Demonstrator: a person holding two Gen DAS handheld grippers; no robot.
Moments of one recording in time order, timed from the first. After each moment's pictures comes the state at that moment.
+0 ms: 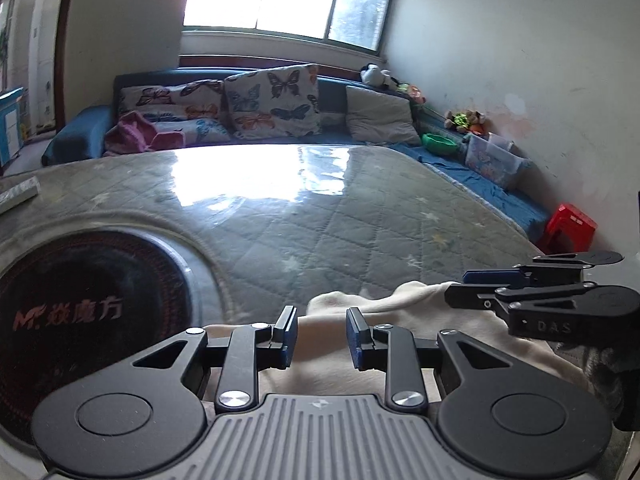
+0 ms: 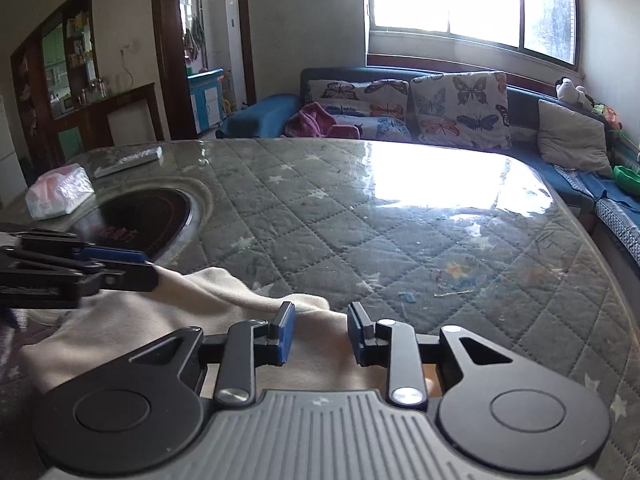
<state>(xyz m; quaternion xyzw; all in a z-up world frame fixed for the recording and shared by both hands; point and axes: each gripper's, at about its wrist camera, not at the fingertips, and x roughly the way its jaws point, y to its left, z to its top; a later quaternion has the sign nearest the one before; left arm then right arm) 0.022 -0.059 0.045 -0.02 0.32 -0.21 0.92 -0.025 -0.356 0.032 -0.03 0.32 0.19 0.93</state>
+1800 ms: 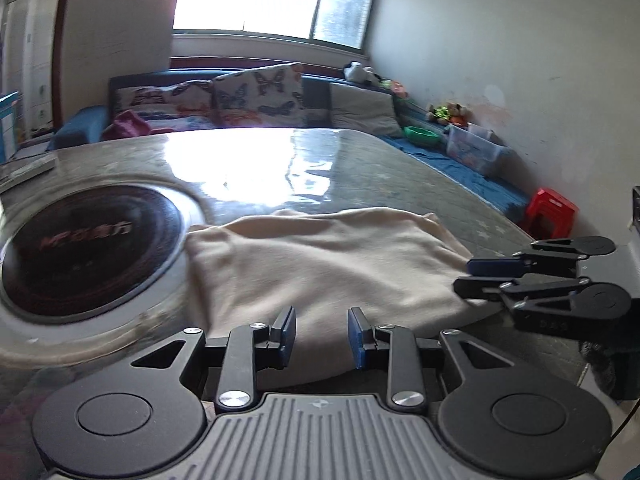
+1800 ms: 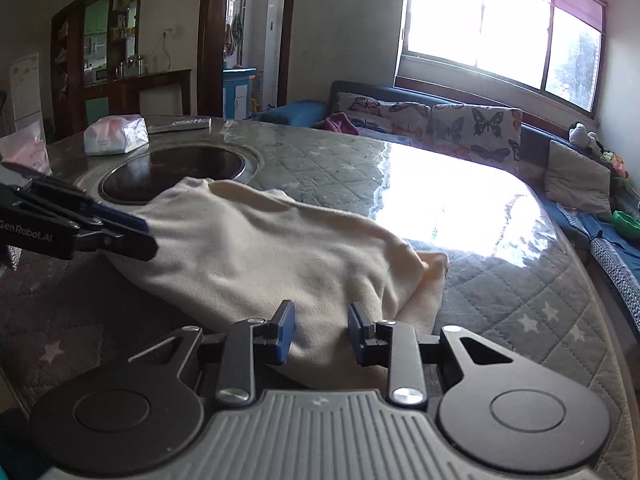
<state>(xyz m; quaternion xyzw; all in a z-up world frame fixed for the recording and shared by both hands) -0.085 -0.038 0.038 -0.02 0.32 -0.22 0.92 -0.137 -0.370 0.025 -0.10 0.28 0.21 0.93</state>
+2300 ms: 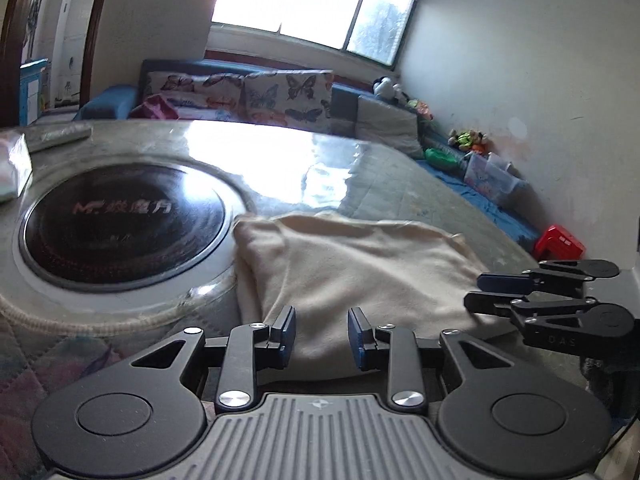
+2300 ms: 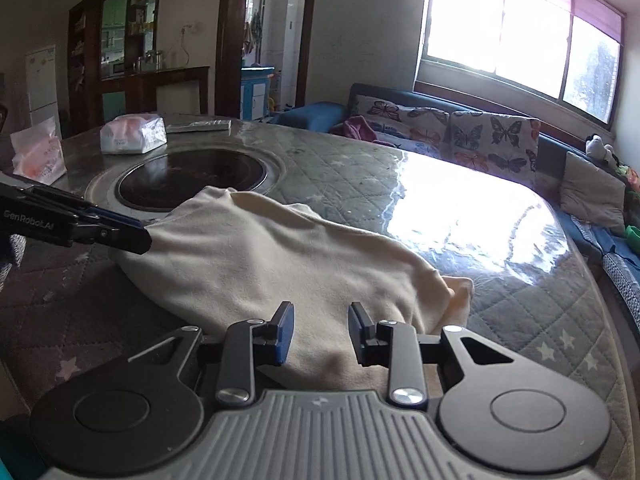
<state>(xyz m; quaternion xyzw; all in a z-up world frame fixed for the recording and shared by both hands) -0.083 -0.004 0.032 -0.08 0.32 -0.19 0.92 -0.129 -0.352 0.028 -0.12 0.30 0.23 0.92</state>
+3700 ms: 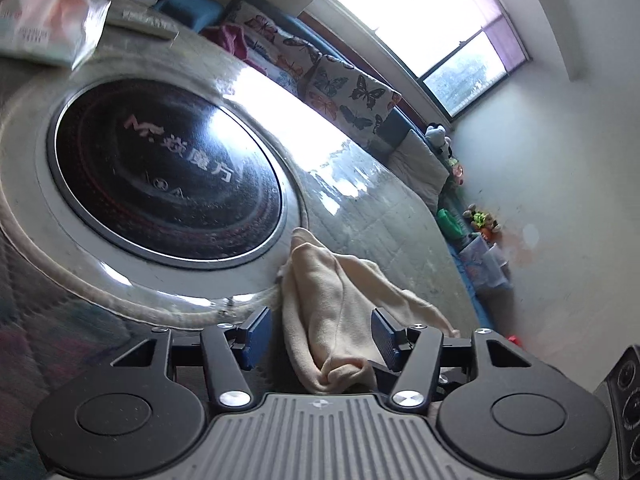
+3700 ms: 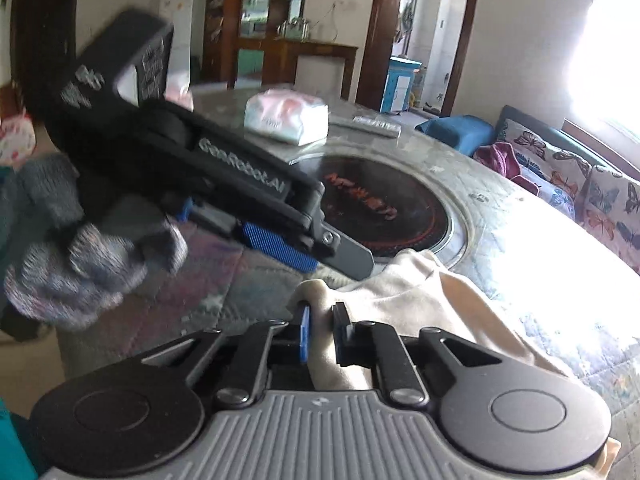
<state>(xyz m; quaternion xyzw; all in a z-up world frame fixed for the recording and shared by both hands) -0.035 0.064 0.029 -0.33 0.37 -0.15 0.86 -0.121 -0.225 0.054 -0.20 0.28 0.42 0.84</state>
